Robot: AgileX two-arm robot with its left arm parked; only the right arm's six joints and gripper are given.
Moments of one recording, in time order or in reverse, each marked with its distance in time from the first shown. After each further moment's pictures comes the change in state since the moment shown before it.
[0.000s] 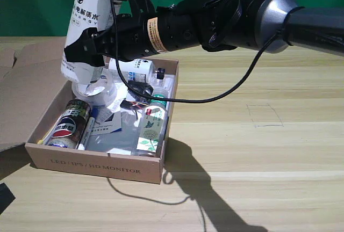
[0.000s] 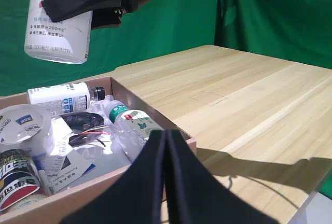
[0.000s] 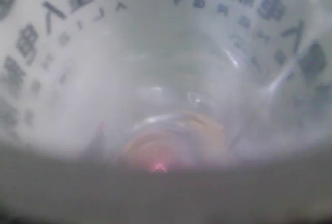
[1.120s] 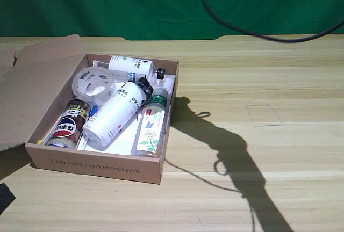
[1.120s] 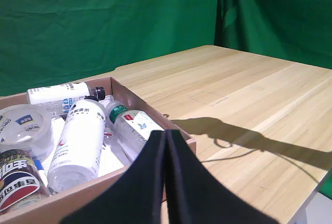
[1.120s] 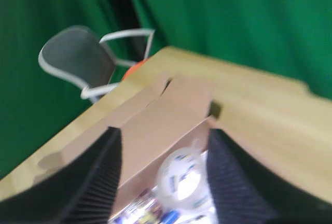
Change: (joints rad) arm -0.316 -0.182 0.000 -0.004 -0.060 0.065
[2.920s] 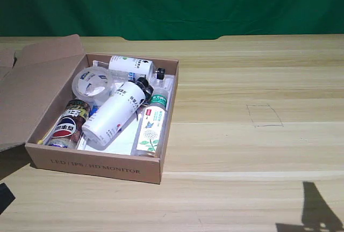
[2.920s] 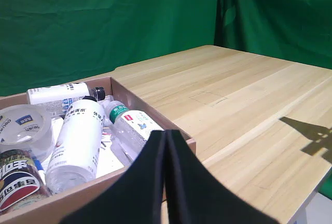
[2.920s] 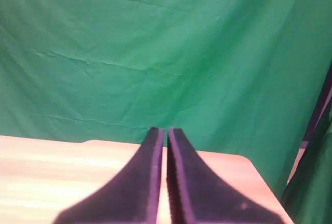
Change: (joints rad) arm -0.447 -1.256 1.072 0.040 0.613 -0.479
